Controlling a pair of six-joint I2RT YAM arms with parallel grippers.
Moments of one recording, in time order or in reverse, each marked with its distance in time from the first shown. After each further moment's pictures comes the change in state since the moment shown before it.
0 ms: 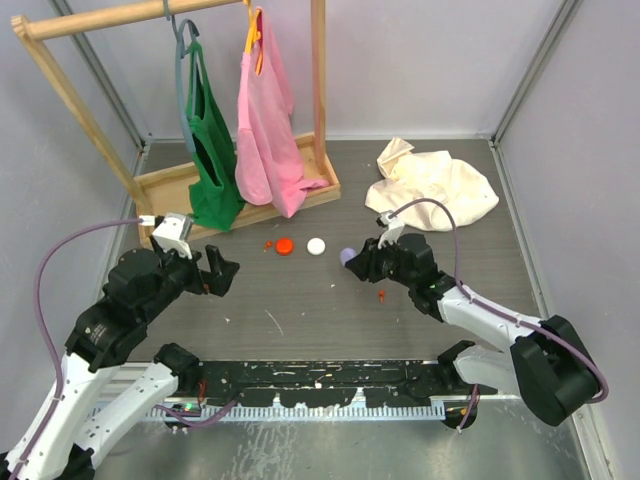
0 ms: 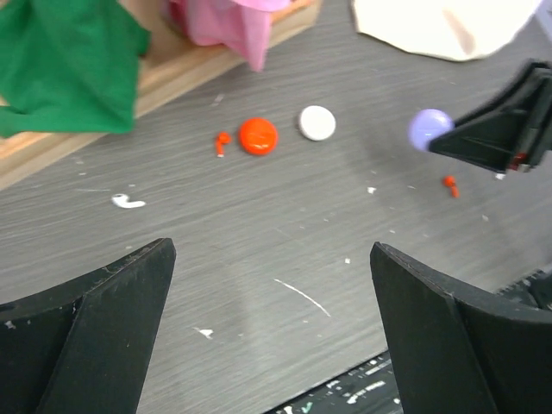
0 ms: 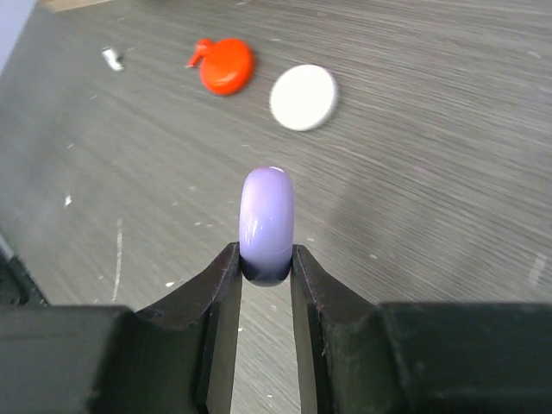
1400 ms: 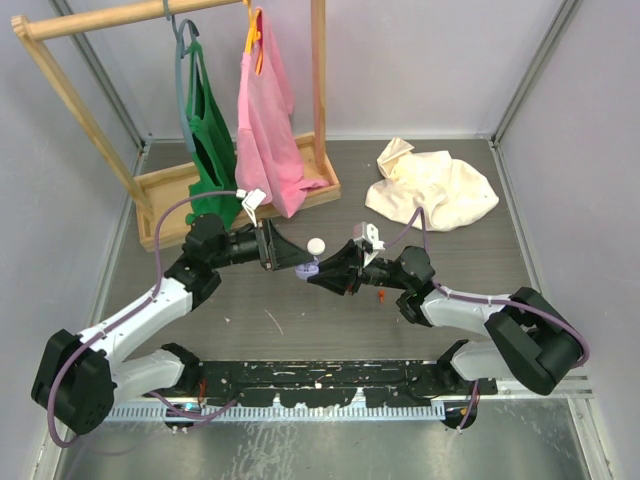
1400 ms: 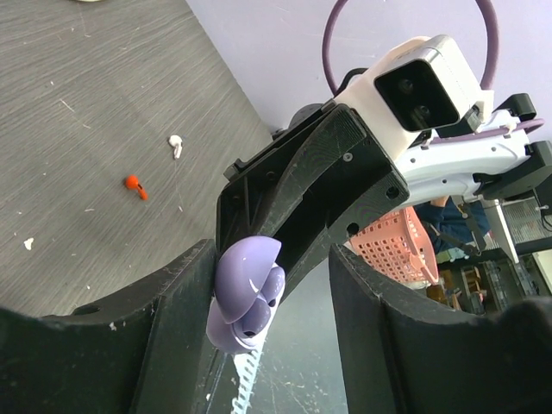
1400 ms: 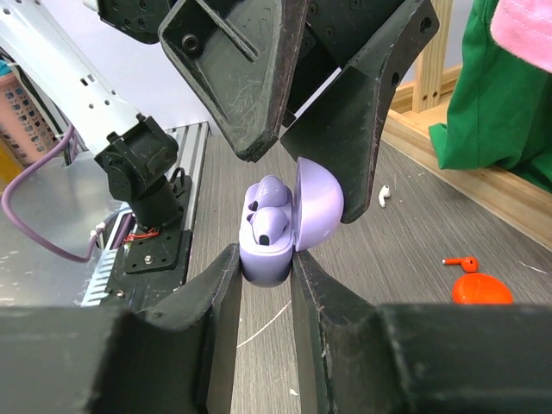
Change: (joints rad) left arm 0.001 0.546 -0.294 1.150 0.796 -0.636; right arm 0.128 0.171 -0.054 0.849 -0.480 -0.068
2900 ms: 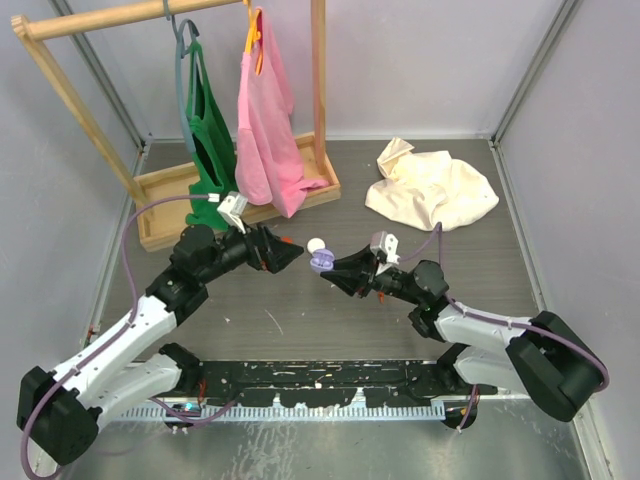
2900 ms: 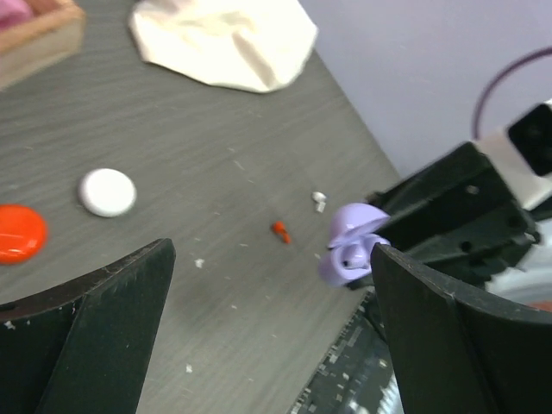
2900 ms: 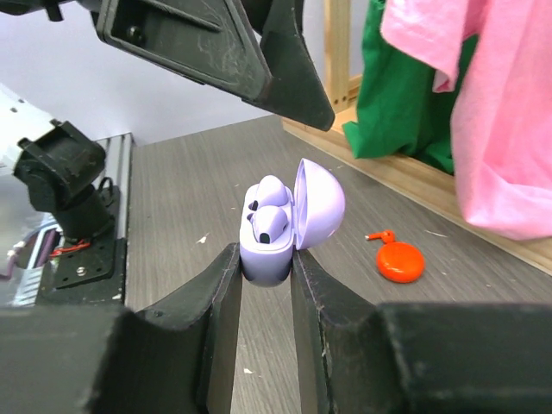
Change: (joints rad) left arm -0.051 -0.201 -0.007 -0.277 -0.483 0.358; right arm 0.000 -0.185 -0.138 -0.049 0.220 -0.109
